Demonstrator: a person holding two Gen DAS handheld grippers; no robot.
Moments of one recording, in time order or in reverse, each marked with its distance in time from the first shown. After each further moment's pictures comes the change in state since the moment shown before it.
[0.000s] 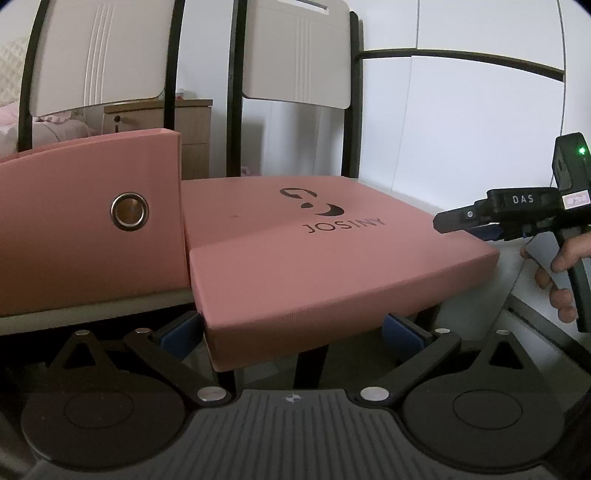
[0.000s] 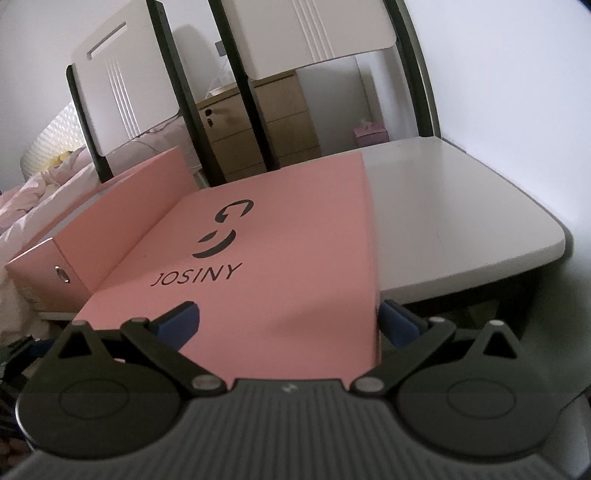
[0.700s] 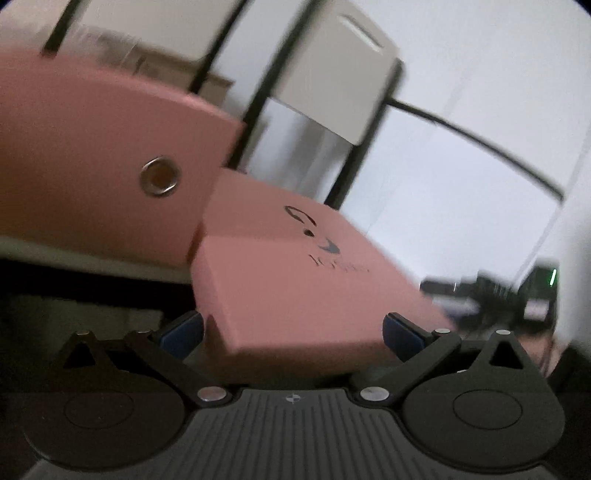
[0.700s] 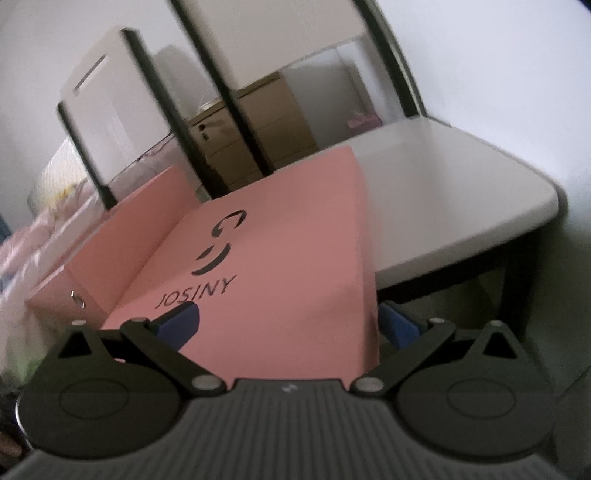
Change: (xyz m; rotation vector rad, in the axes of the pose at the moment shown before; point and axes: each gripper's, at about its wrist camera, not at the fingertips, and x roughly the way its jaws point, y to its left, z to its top) left arm 0.000 0.064 0.003 -0.419 -0.022 -0.216; right arm -0.002 -0.033 -0.001 0.184 -0.003 0.063
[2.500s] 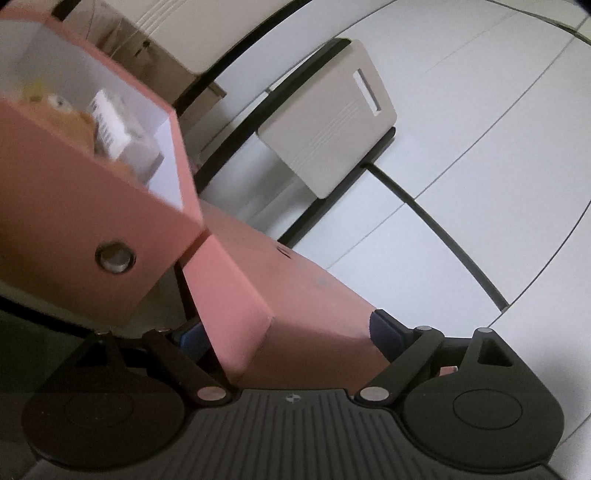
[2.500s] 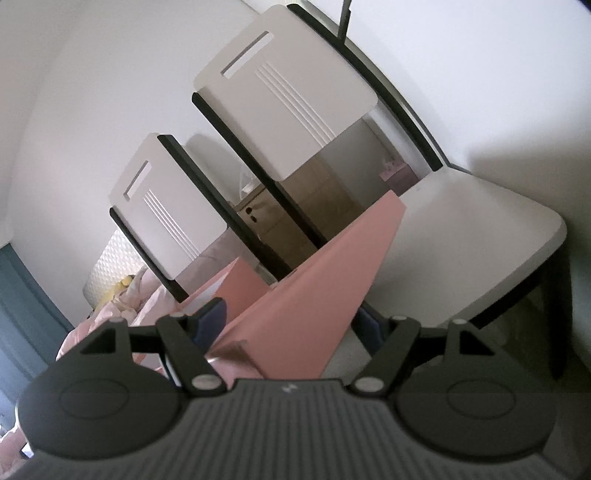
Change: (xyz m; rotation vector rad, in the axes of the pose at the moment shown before) left arm -0.007 -0.002 0.061 -0.195 -0.070 -0.180; right arm -0.080 0.028 0.037 0.157 -0.207 0.188
